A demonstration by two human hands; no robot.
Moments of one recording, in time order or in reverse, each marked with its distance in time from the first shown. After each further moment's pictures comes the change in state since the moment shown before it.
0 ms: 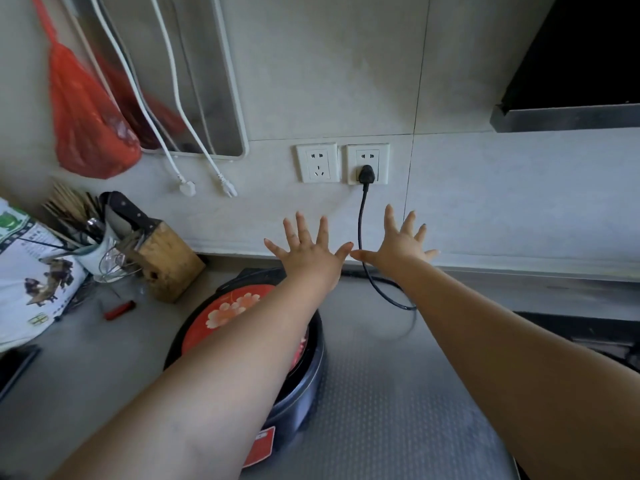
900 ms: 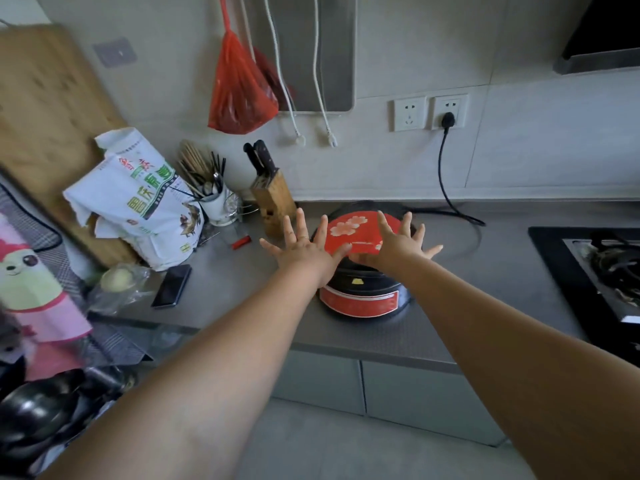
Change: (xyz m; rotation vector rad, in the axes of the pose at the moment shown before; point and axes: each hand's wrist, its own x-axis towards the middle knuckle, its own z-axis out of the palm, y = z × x) left_hand -0.239 -0.280 -0.024 0.050 -0.131 0.007; right_hand -0.309 -0.142 0.110 -0.061 -0.102 -0.041
